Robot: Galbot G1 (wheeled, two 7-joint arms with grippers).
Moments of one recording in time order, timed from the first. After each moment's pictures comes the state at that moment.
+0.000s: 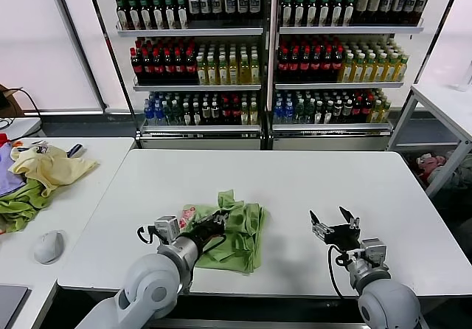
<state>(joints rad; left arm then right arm) 0.95 -1.04 0.01 -2.06 -1.15 0.46 -0.53 -1.32 1.14 0.49 2.07 0.38 -0.47 0.09</state>
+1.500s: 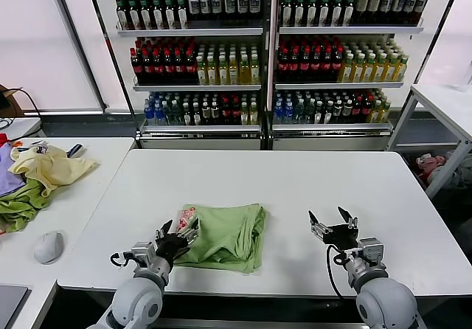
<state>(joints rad) 1.18 -1.07 -0.17 -1.88 -0.70 0.32 -0.39 -1.31 1.14 0.48 2.05 0.38 -0.46 0.09</state>
